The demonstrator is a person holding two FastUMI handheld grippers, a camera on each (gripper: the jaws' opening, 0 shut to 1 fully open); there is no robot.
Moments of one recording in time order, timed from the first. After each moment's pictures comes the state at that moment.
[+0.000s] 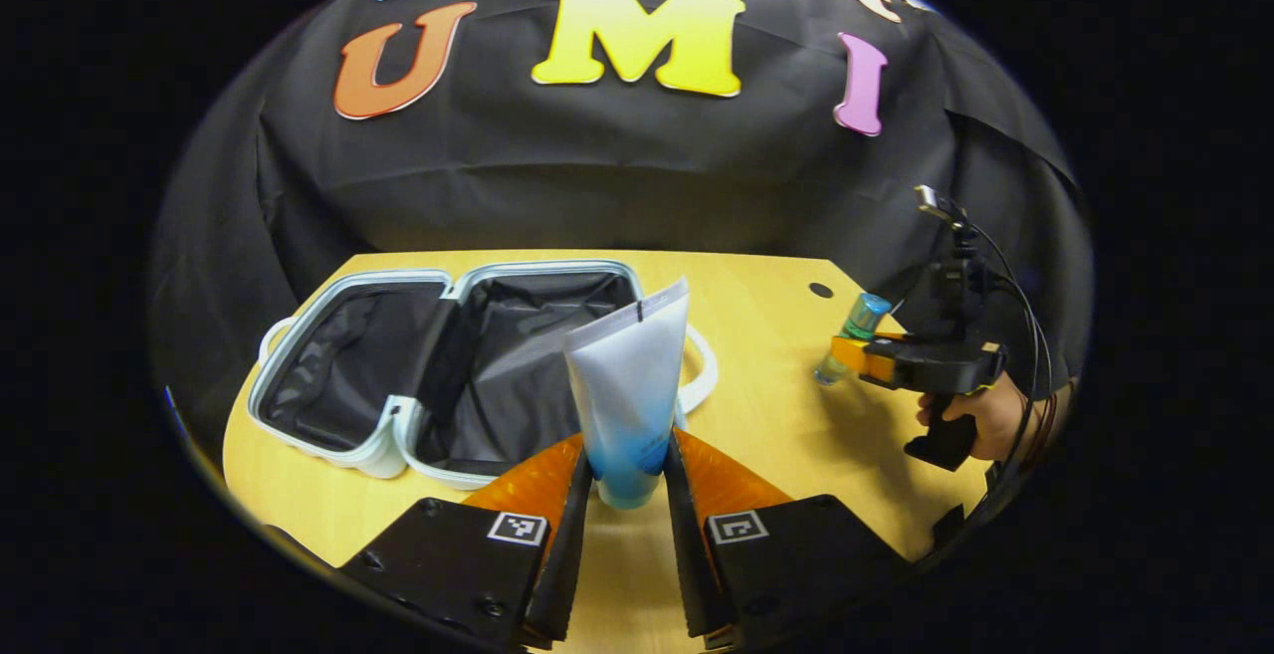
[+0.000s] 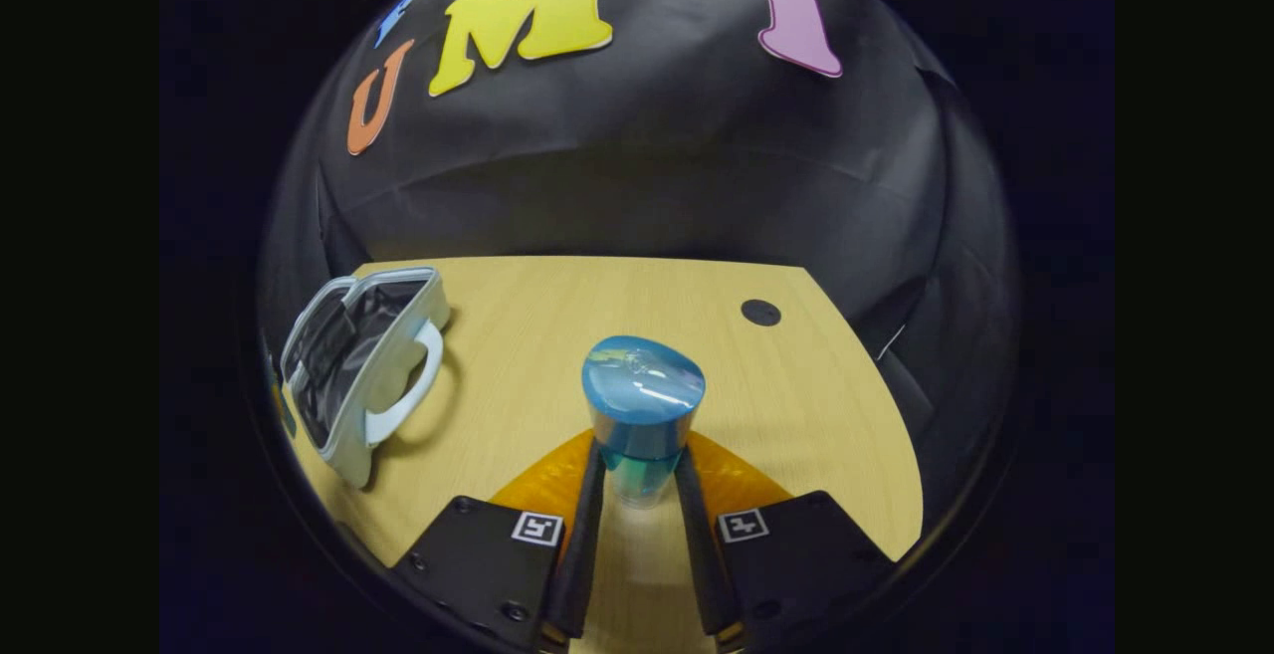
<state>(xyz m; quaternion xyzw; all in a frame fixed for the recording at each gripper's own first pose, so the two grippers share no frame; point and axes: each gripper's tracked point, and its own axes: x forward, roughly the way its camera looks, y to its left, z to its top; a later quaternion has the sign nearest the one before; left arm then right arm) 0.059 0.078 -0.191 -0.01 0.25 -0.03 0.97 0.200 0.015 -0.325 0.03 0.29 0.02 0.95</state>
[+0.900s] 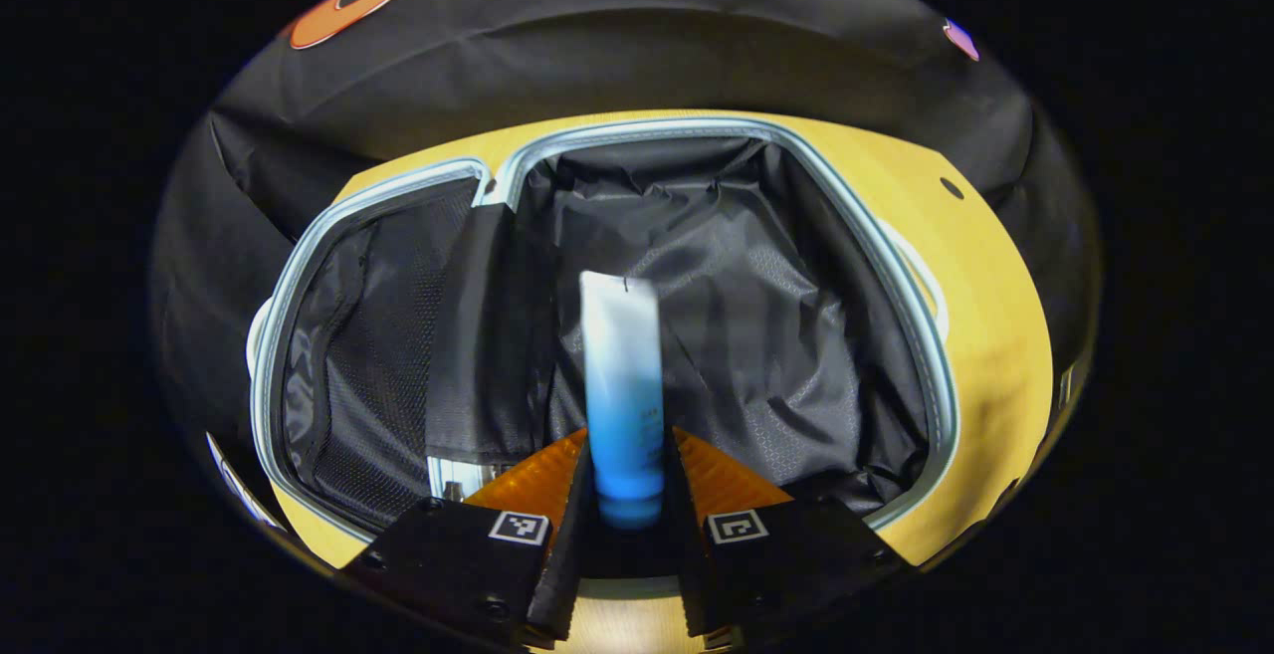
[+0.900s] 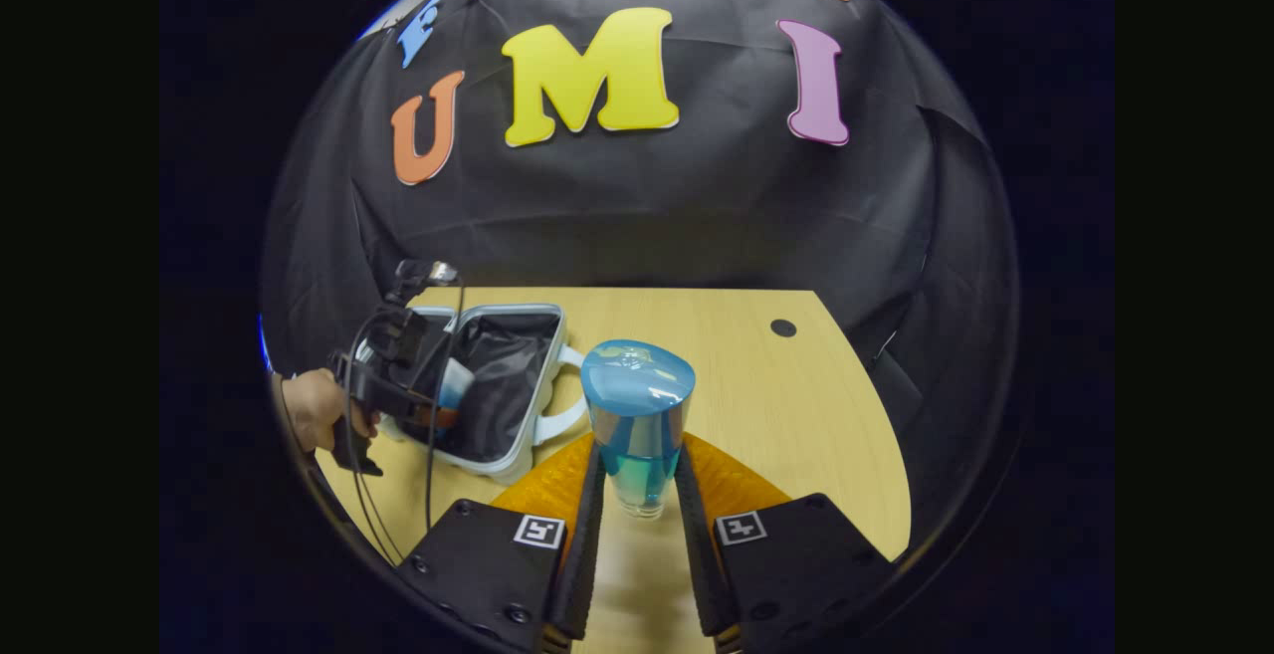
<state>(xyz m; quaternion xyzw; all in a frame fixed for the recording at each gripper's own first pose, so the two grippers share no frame) 0.131 0.175 -0.296 0.05 0.47 0.01 0.88 0.058 0.107 -0.200 0.05 0.29 0.05 0.96</state>
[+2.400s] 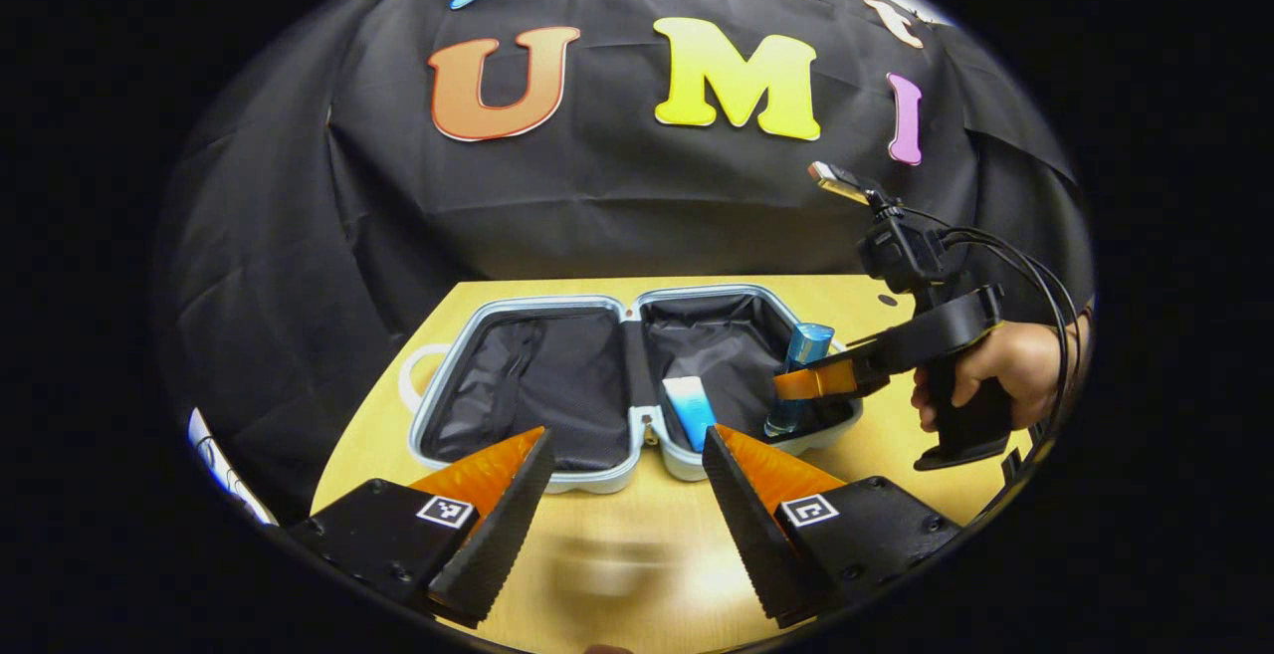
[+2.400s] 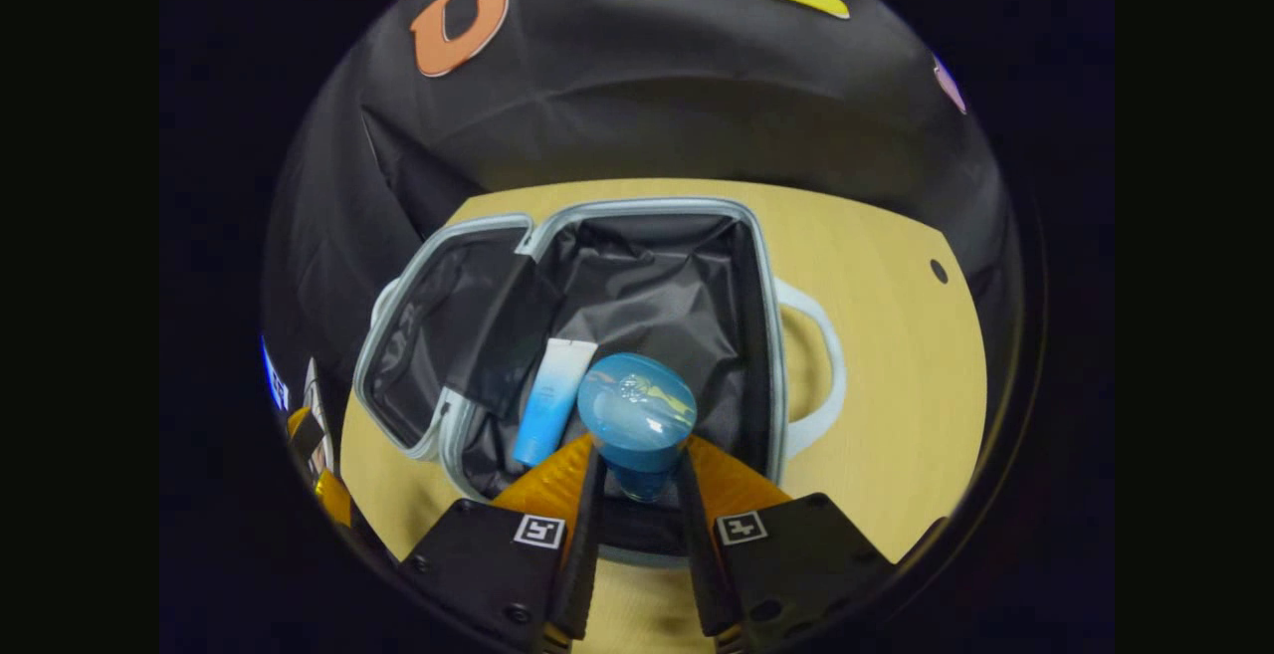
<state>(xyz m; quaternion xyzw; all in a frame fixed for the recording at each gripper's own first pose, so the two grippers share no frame) -0.013 0.269 -0.168 0.02 0.20 0.02 0.98 0.148 0.336 -0.292 0.06 0.42 0.13 0.89</state>
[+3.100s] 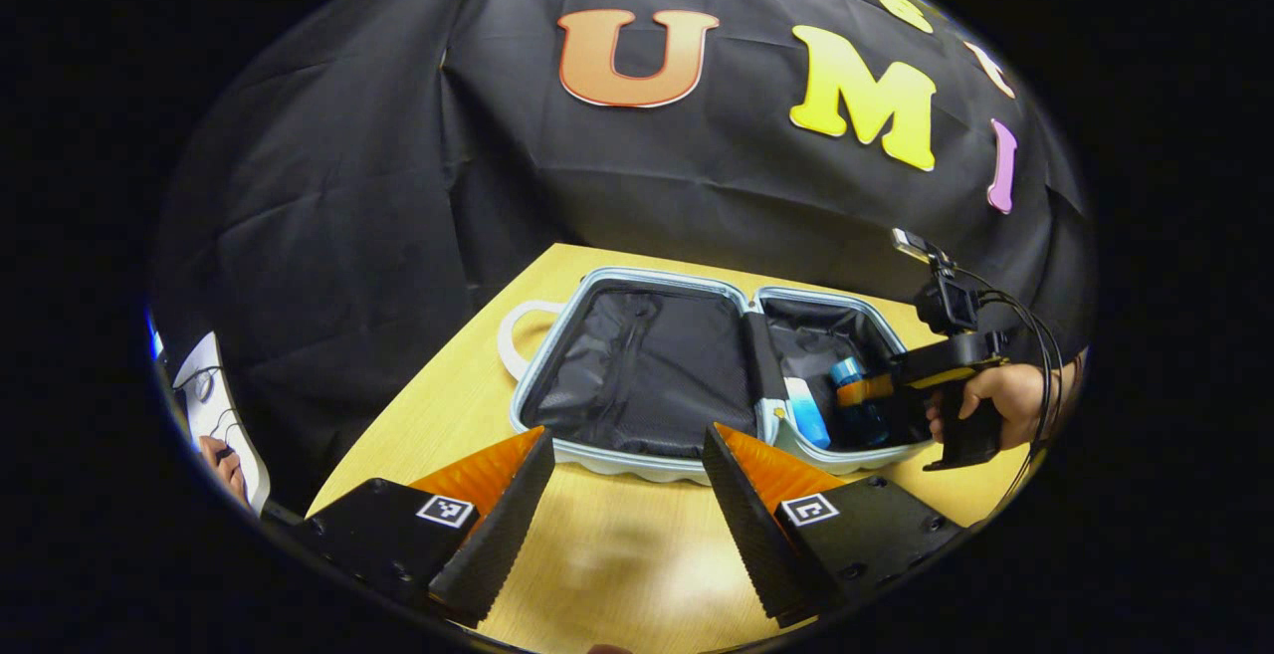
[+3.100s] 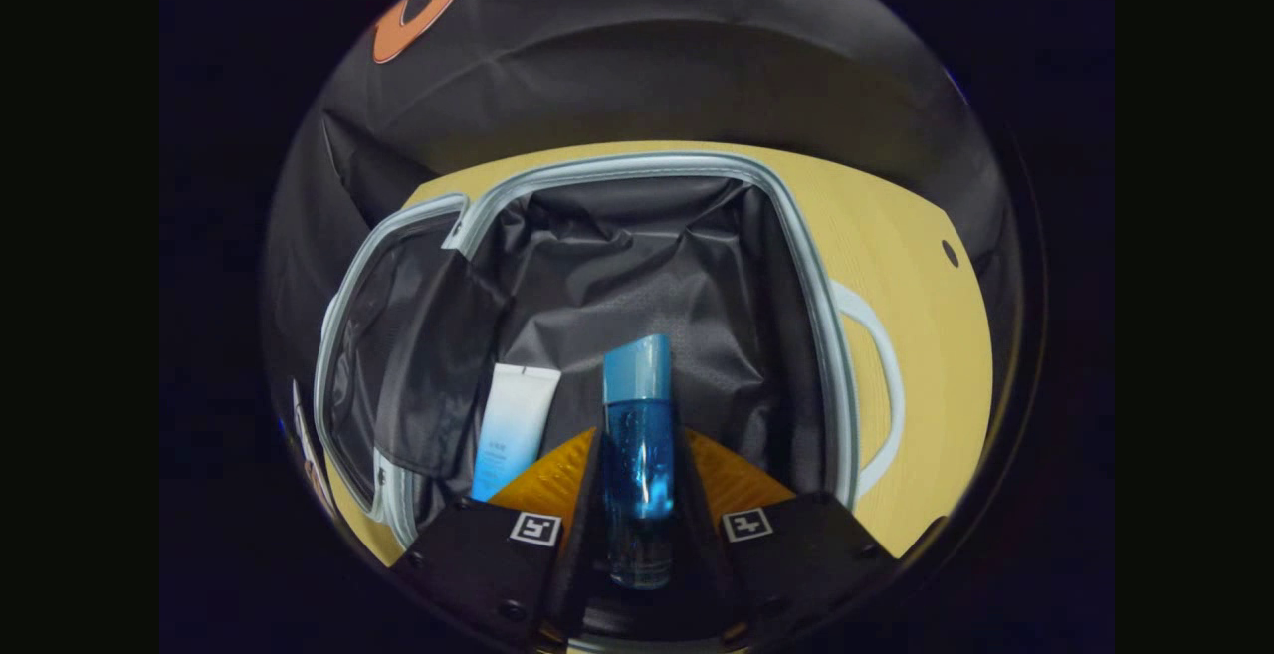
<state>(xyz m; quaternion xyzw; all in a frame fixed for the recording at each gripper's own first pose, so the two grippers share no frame) -0.011 0.367 -0.182 -0.07 0.20 0.11 0.97 0.194 0.354 -0.342 0.05 0.47 0.09 0.88</state>
